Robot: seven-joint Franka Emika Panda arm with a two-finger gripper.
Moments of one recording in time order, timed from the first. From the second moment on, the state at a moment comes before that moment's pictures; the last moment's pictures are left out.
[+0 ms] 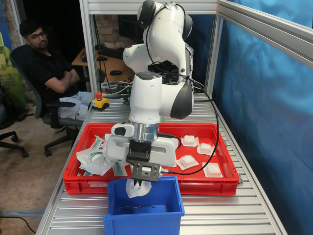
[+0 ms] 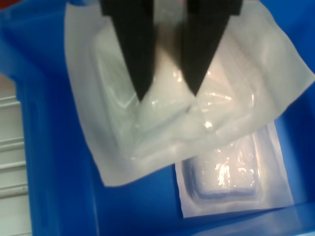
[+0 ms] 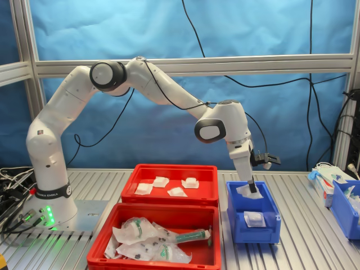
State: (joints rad) arm 0.46 0.70 -0.58 -1.62 0.38 2.52 0.72
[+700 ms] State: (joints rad) arm 0.46 0.70 -0.58 -1.62 0.39 2.52 0.72
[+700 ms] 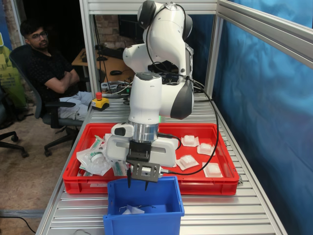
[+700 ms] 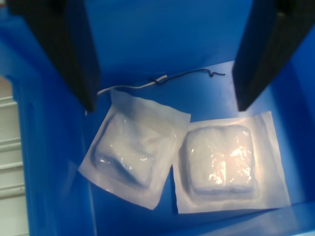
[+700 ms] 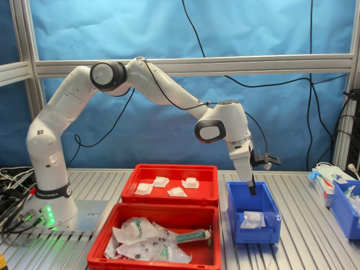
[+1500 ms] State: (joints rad) arm 0.51 0.52 -0.58 -1.77 0.37 2.44 0.72
